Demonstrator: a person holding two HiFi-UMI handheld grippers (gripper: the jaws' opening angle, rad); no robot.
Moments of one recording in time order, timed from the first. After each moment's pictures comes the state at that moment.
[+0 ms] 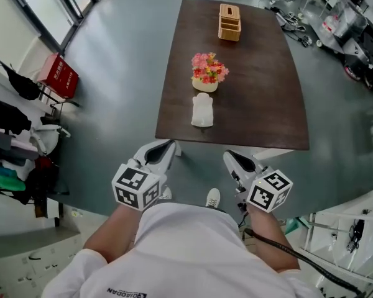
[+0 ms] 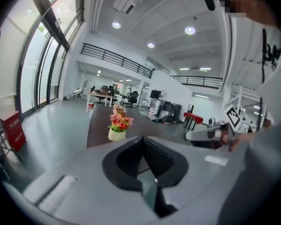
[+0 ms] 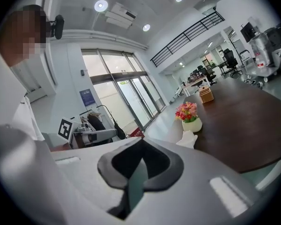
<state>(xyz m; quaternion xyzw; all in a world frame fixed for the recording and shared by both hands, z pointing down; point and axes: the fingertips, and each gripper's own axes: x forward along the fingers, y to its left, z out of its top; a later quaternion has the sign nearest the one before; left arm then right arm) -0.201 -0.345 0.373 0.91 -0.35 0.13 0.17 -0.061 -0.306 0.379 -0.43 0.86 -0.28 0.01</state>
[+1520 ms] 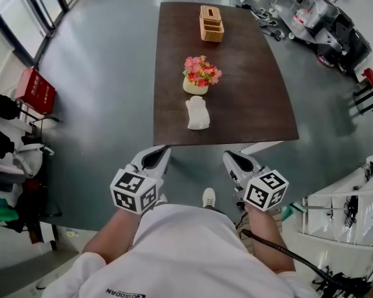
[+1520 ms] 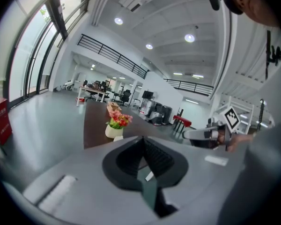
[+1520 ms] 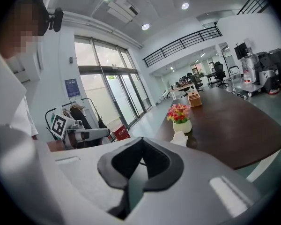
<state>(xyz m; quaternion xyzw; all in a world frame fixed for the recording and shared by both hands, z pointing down) -0.239 -0.360 0.388 0.93 -0.29 0.11 0.22 -0.087 -0.309 0.380 -0.52 0.81 -0.27 -0.05</state>
